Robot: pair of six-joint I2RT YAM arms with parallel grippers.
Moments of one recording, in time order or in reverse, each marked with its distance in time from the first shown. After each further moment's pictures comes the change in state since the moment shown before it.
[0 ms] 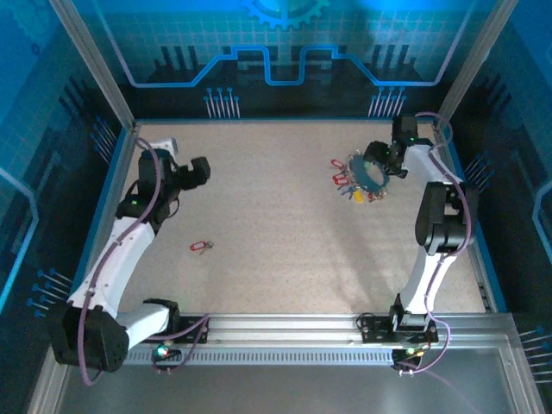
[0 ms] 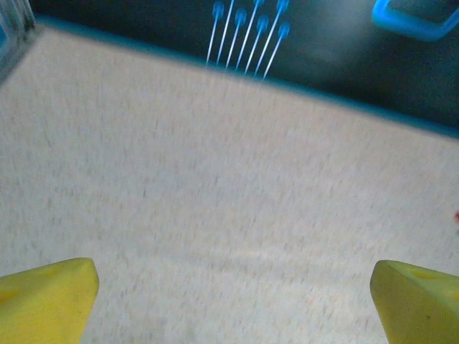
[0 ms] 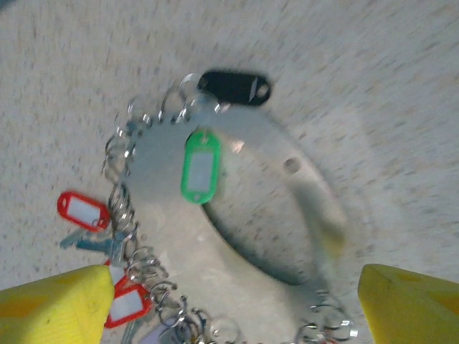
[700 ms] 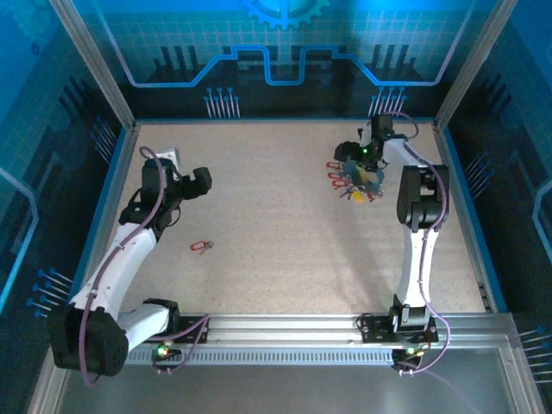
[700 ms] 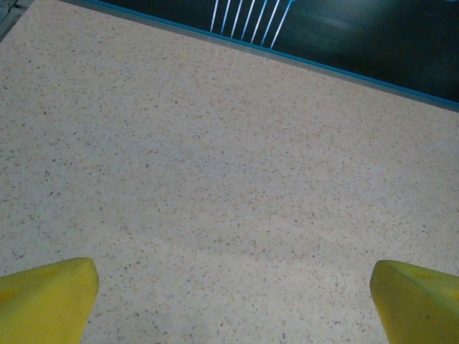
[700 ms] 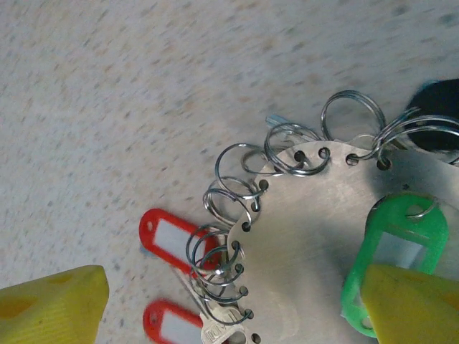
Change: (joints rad) left arm 0.000 -0.025 -0.068 0.025 0.010 0.003; right arm 0.073 0.305 0.238 0.037 -0.332 -0.171
